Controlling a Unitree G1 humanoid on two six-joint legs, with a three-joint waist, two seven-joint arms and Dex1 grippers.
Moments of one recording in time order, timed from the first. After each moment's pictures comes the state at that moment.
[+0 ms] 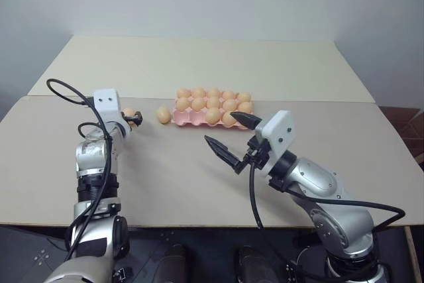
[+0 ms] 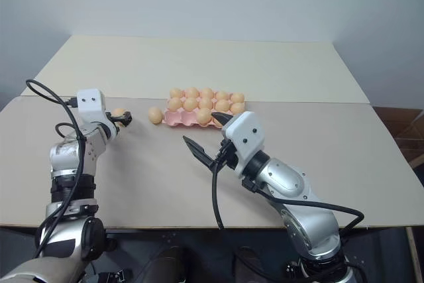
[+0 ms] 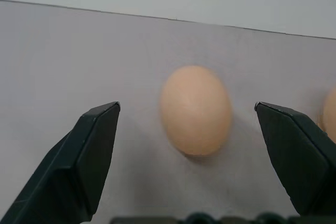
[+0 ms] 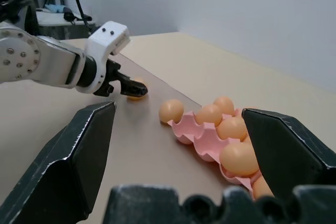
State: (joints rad) left arm -0.73 0.36 0.31 0.37 -0.13 0.74 -0.04; right arm -0.30 -0.34 0.19 -0.74 0.36 0.66 0.35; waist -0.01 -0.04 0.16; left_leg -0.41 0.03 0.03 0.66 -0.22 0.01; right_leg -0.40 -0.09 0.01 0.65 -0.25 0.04
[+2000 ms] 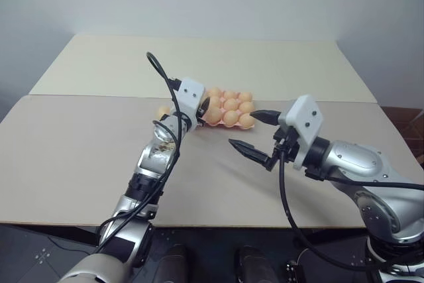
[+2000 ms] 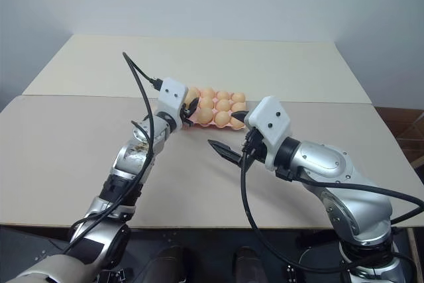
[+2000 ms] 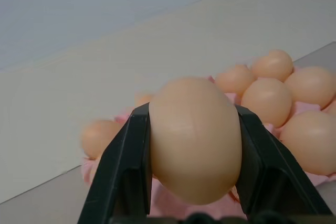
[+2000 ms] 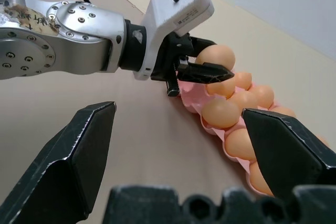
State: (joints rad) left arm -0.71 0.18 -0.14 0.21 0.01 0.39 -0.19; right arm -0.40 -0.61 -0.02 -0.77 0.58 0.92 0.47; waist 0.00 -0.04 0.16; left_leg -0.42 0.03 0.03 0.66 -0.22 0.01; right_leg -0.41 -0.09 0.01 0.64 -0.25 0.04
